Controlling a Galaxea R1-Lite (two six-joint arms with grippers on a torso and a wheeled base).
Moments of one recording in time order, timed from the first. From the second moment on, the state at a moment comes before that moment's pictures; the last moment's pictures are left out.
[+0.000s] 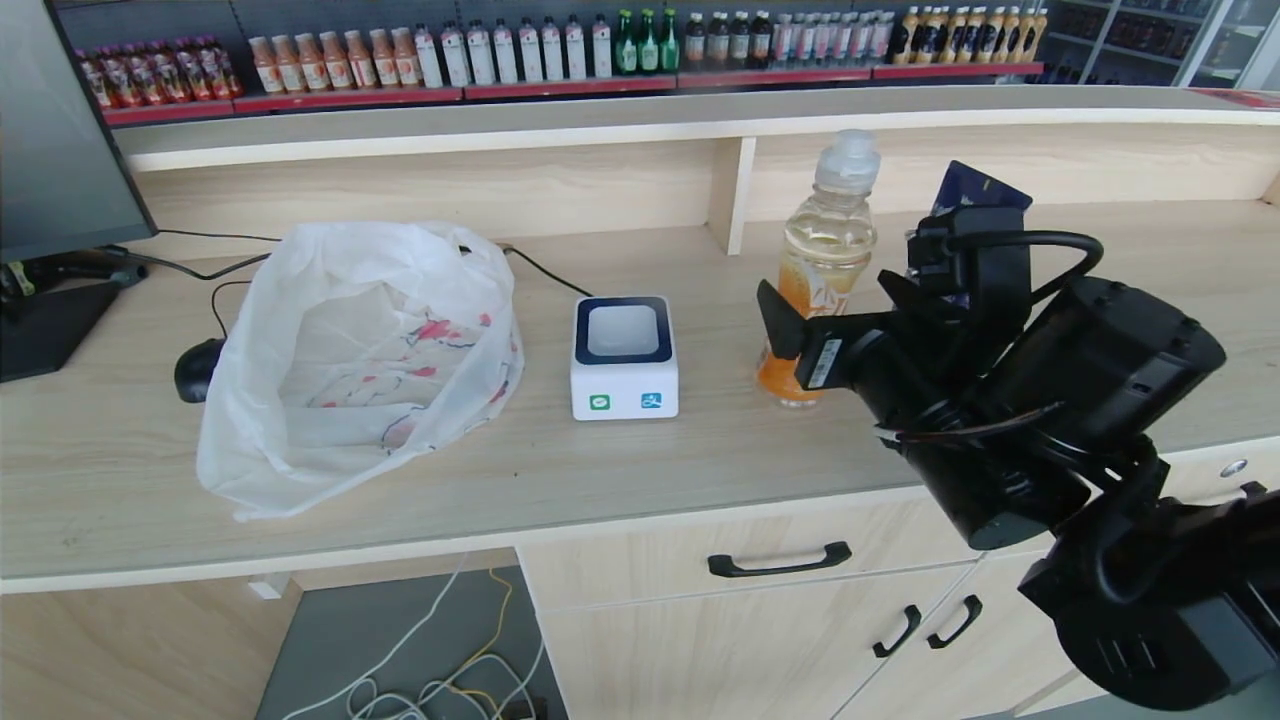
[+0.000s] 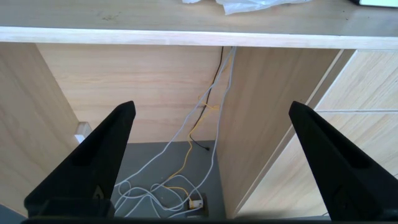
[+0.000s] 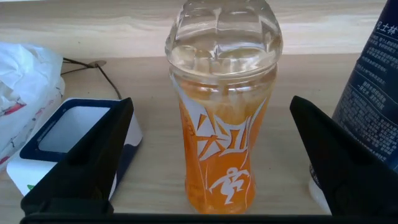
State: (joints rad) left arm 0.00 0.00 0.00 0.00 0.00 0.00; right arm 0.66 1.80 -0.79 -1.31 -0.47 -0.13
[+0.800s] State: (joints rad) left arm 0.00 0.00 0.00 0.00 0.00 0.00; right arm 0.61 1.88 -0.90 -1.27 -0.40 -0.07
